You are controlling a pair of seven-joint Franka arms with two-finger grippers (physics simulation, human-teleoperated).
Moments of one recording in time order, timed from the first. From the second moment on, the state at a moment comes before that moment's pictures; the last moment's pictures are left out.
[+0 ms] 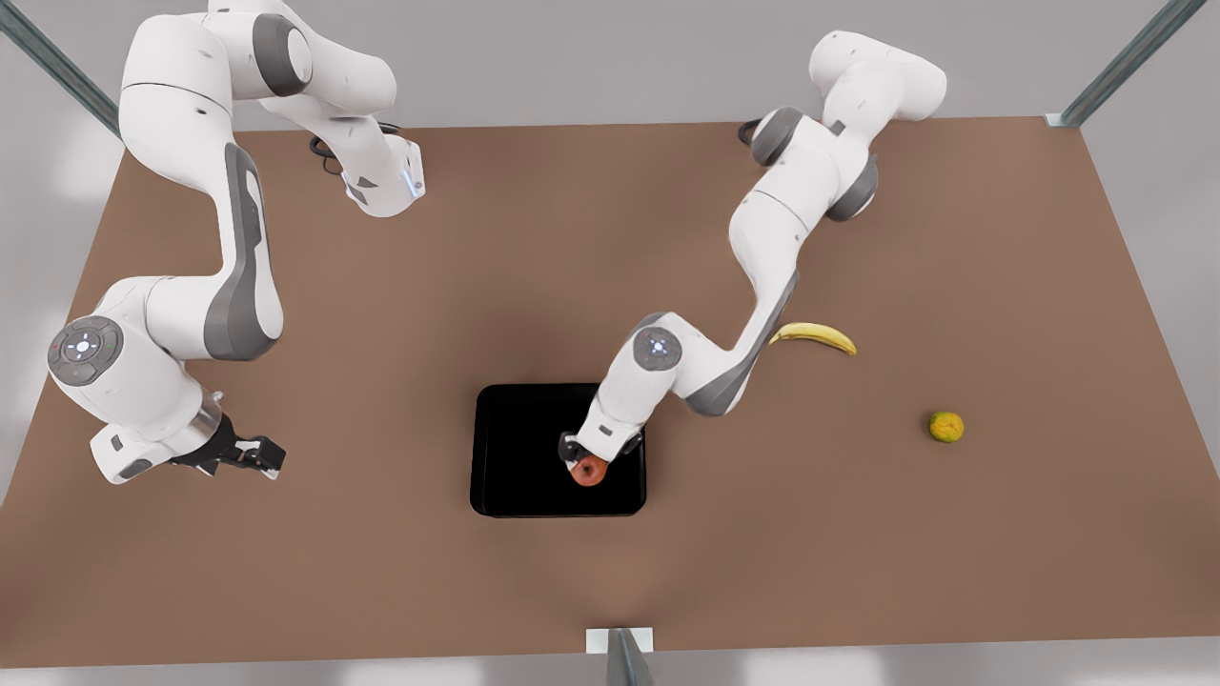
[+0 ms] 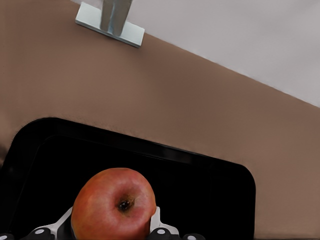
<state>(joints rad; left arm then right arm) -0.52 1.08 -0.29 -0.82 0.19 2.27 -0.93 0.02 0.41 -0.01 -1.38 -0.04 1.96 0.10</state>
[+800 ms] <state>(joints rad) 0.28 0.65 -0.38 -1.62 0.29 2.16 -0.26 0.12 0.59 0.29 -1.51 0.00 1.92 0.44</state>
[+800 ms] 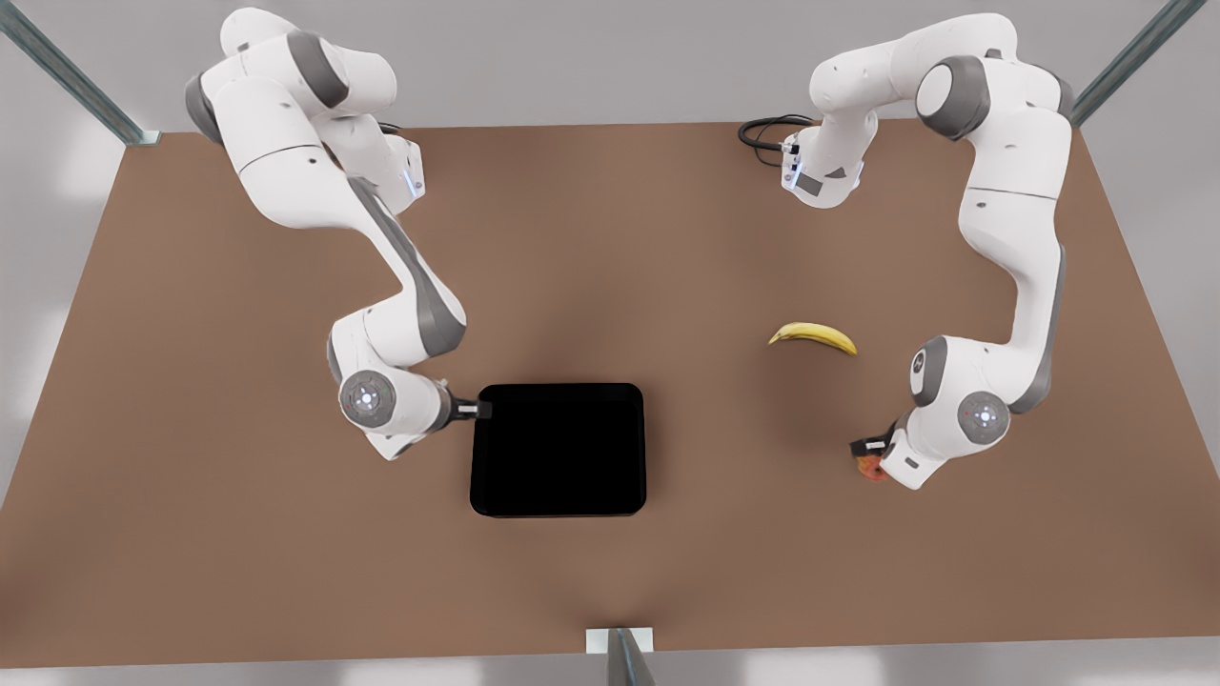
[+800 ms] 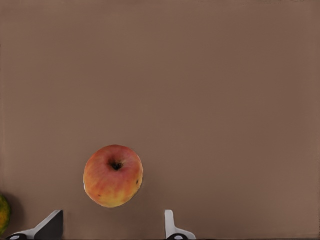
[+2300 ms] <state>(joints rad) 0.16 0.31 -0.01 -1.43 -0.02 1.81 -0.02 0.08 0.62 0.31 -1.50 -0.08 2.07 0.38</state>
